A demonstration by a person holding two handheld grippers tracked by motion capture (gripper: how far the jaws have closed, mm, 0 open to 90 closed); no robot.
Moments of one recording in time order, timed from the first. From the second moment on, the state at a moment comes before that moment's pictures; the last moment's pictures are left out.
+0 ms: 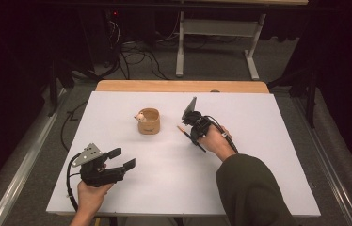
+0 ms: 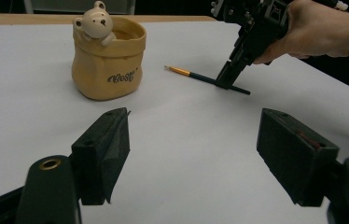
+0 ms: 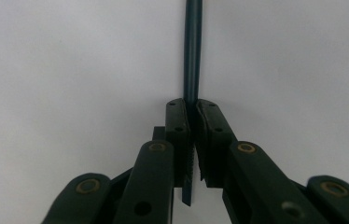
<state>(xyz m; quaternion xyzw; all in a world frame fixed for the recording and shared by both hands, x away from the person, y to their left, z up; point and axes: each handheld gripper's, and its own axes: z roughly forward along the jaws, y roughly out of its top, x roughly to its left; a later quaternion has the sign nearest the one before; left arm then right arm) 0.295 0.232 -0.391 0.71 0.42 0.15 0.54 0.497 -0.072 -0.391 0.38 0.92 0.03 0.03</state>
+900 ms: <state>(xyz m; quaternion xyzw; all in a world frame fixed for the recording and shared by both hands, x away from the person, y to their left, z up) 0.295 0.232 -0.391 0.71 0.42 0.15 0.54 0.484 -0.085 -0.365 0.39 0.92 0.10 0.02</state>
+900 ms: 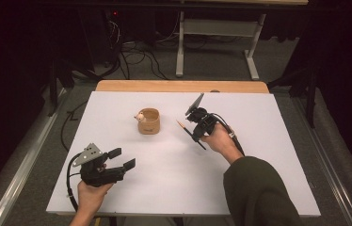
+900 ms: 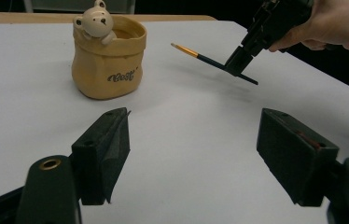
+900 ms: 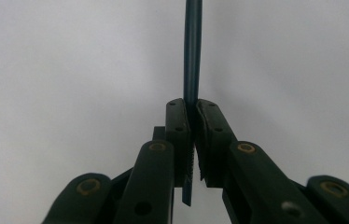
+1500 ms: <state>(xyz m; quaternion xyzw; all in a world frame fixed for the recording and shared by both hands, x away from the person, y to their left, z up) 0.295 0.230 -0.391 0.71 0.42 0.15 0.54 0.469 -0.101 -0.355 0.37 0.92 0.16 0.02</state>
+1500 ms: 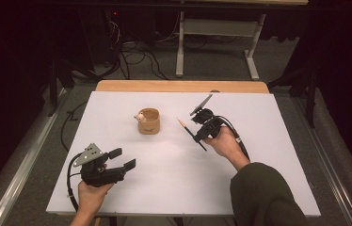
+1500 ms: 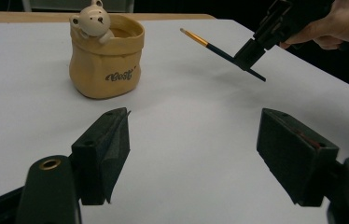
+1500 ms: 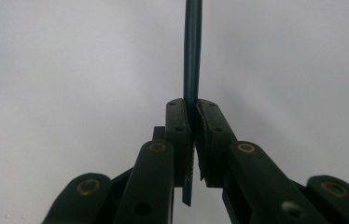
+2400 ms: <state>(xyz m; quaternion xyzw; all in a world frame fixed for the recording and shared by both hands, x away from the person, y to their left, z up) 0.295 0.230 -0.389 0.71 0.41 0.15 0.55 0.449 -0.119 -0.343 0.37 0.90 0.23 0.03</state>
